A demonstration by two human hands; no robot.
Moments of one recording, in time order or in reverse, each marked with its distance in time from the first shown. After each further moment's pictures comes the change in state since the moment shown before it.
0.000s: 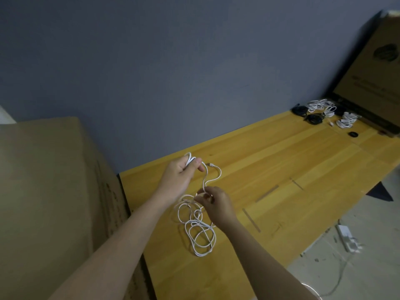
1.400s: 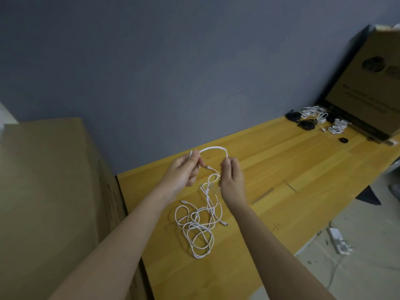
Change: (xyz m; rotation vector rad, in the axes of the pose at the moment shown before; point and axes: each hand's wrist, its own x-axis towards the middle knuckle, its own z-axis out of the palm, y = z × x) left_hand 0.005 0.011 -0.005 -0.431 -0.182 -0.091; right_hand 0.017 -0.053 -0.042 0.415 0.357 -0.030
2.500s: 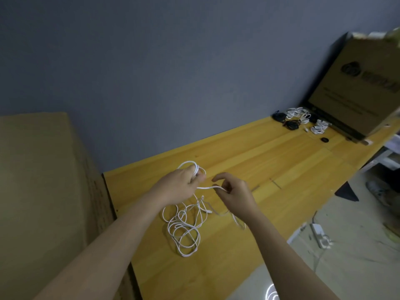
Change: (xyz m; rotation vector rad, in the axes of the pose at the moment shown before) left_hand -0.012 -0.007 0.015 1.067 -0.210 0.015; right_hand -0.020 0.008 -0.067 -0.463 -0.347 -0.101
